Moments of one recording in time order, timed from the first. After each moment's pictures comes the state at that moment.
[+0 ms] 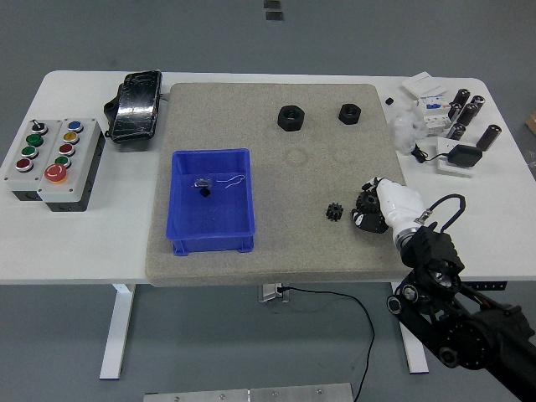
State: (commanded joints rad) left arm -0.02 0.10 -1.62 -0.18 1.55 0.05 0.25; right arm 0.32 -0.20 0.91 1.20 -2.13 -0.25 -0.52
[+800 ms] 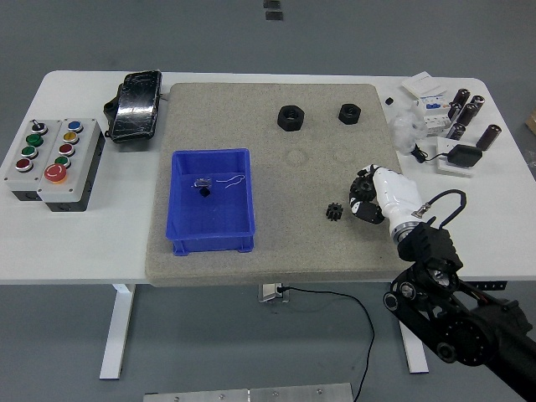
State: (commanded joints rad) left arm -0.02 0.11 -1.63 -0.18 1.57 0.04 0.25; right arm 0.37 -0.21 0.86 1.24 -2.12 -0.35 -0.49
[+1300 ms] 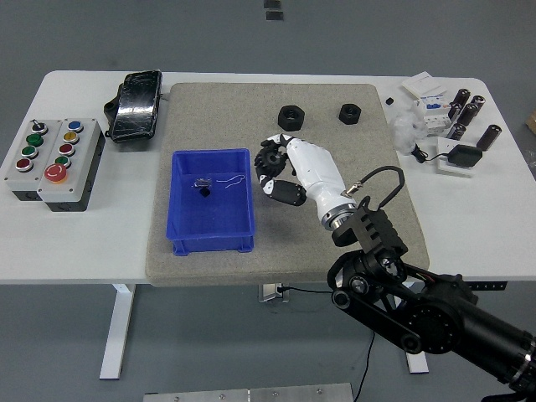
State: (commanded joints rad) left arm 0.00 0.11 -1.66 -0.18 1.59 0.05 0.27; right arm 0.55 -0.11 0.59 1.35 -1.85 -0.48 -0.32
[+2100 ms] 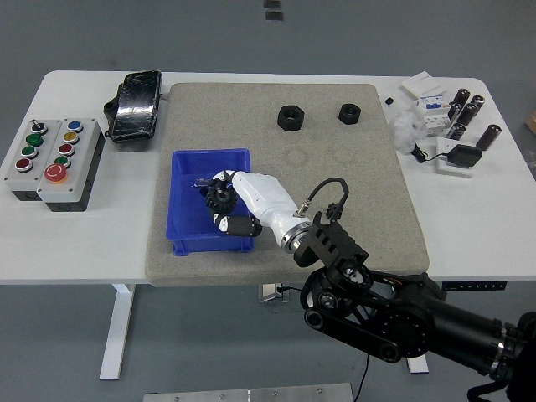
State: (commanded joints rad) left arm 0.00 0.11 -1.67 -0.18 1.60 0.05 0.27; right arm 0.62 -0.07 0.45 1.30 -1.83 -0.37 -0.37
